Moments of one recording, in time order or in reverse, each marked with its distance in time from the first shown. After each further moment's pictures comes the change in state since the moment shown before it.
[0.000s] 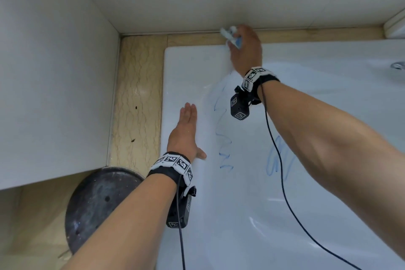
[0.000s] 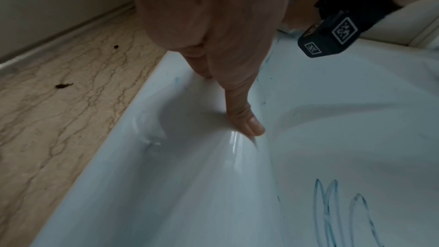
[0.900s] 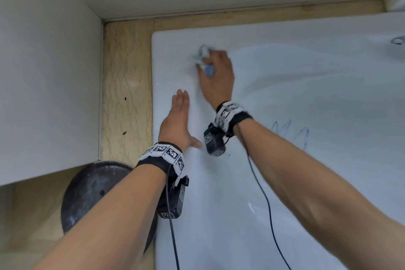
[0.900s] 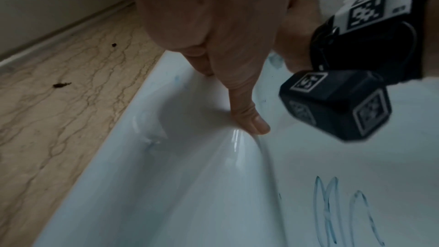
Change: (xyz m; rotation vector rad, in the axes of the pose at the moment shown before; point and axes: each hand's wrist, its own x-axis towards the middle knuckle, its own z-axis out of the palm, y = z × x) left_hand 0.003 -0.001 0.004 0.010 0.025 0.026; right_hand -0.119 -0.051 0.032 0.156 0.085 0.101
